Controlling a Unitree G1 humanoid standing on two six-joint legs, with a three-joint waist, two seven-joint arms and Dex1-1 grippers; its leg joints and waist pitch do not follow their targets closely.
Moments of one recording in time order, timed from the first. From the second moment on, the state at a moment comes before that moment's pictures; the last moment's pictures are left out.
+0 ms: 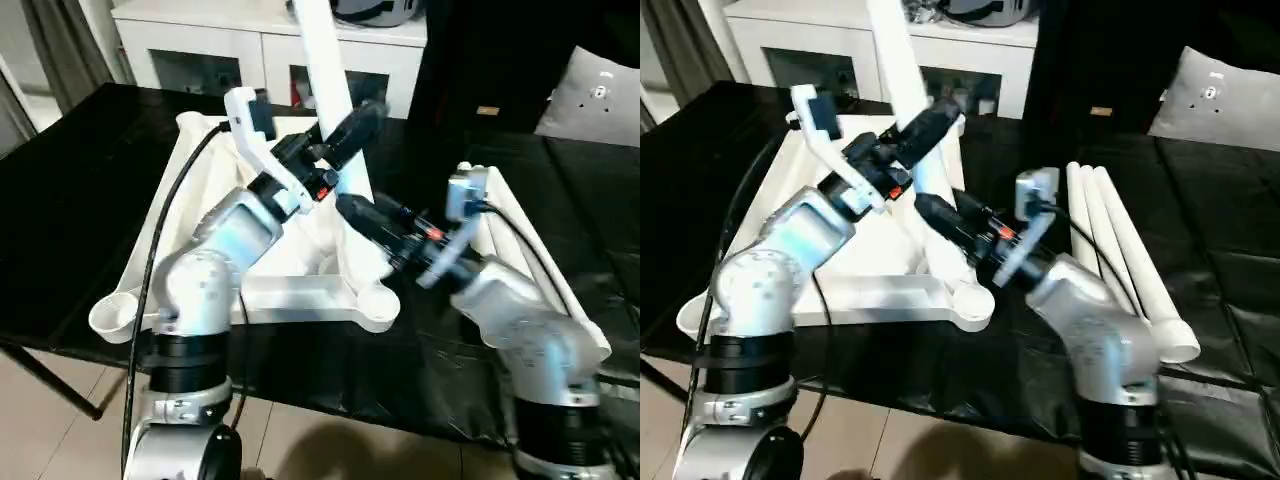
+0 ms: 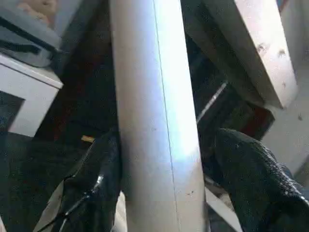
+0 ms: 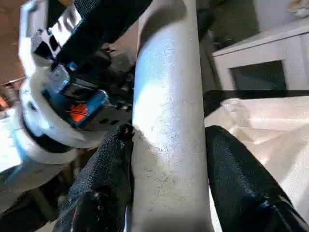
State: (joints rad) left arm -0.64 -0.07 0.14 -0.05 -0.70 0.59 -0.32; right arm -0.36 -0.08 -0.10 -0.18 0.58 0.64 0.62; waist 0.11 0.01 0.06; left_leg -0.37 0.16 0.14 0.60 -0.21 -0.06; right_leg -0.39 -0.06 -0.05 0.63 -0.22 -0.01
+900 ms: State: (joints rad) left arm -0.61 -0.01 0.15 -0.05 -0.79 0.58 -0.49; right arm -0.32 -0.18 -0.09 -0.19 0.69 0.66 0.74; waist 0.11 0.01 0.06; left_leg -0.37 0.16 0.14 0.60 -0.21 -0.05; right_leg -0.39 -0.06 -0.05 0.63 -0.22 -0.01
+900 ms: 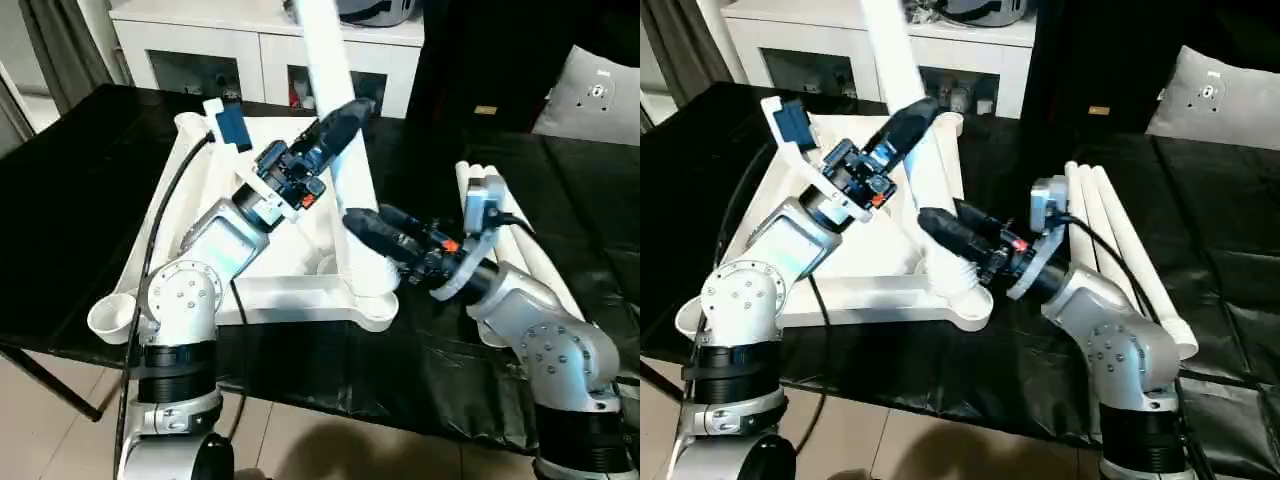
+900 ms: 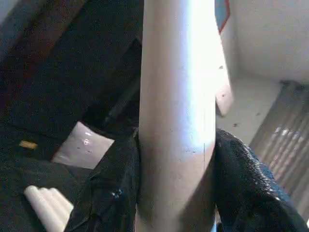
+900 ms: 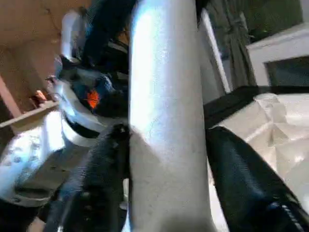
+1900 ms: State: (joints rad) left arm -0.65 0.00 -0.08 0.01 -0.27 0.33 -0.20; right arm -0.45 -0.06 0.08 -0.01 0.39 0.60 0.42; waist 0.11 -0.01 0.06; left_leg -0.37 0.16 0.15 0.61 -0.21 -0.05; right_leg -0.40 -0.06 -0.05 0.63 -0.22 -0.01
